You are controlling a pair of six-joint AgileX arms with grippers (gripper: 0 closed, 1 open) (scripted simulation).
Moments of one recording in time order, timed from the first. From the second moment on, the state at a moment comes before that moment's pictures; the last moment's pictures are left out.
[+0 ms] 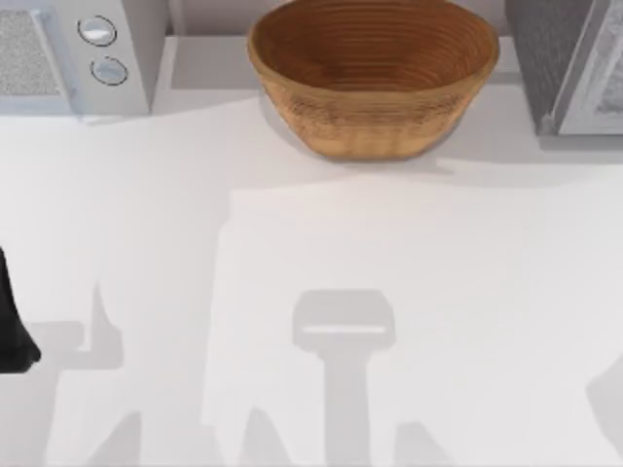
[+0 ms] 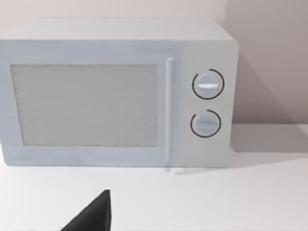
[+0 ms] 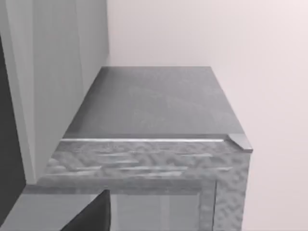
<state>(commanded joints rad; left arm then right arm) 0.00 0.00 0.00 0.00 0.00 0.00 -1.01 1.34 1.75 -0.39 -1.00 0.02</state>
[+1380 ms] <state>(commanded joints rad) 0.00 0.00 0.00 0.00 0.00 0.00 0.42 1.30 1.72 -0.44 0.43 0.02</state>
